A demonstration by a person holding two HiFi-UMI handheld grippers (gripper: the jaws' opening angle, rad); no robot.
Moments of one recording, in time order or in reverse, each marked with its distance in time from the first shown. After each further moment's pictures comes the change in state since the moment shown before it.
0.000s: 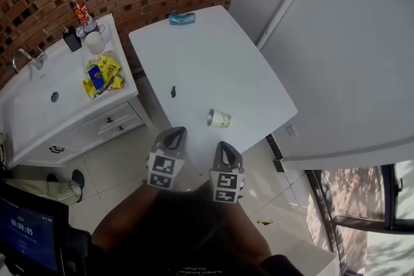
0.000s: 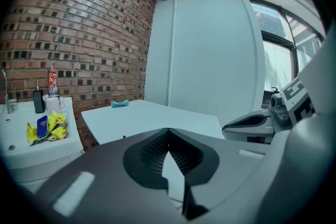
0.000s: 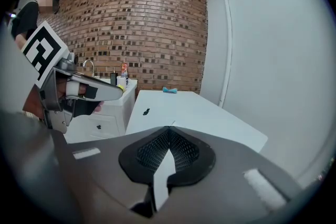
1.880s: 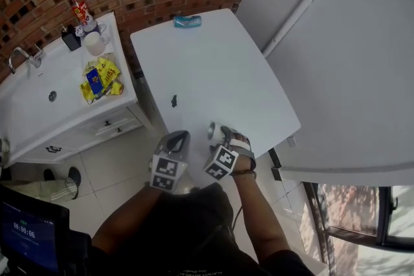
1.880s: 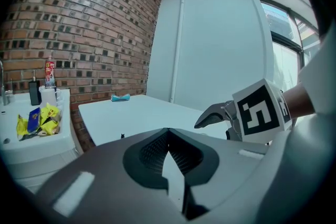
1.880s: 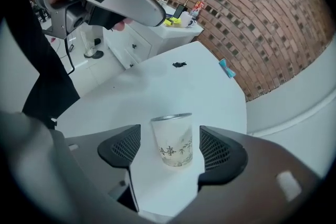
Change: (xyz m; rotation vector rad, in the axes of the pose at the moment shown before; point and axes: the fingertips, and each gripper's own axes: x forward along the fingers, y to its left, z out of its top) left arm 0.048 0.017 -0.007 -0.051 0.046 0.011; right arm 0.116 -0.004 -0.047 -0.938 0.507 0.311
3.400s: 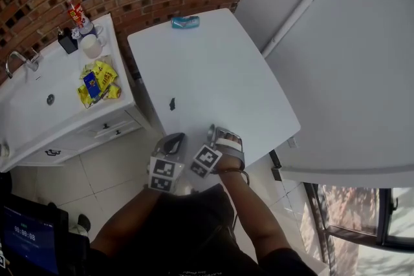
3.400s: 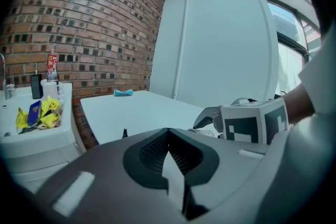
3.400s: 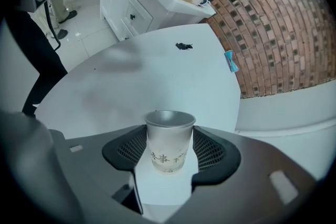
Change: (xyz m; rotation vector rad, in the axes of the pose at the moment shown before) left arm 0.008 0.009 -0.010 -0.036 0.037 0.022; right arm 0.027 -0.007 -0.004 -0.129 0.239 -0.109
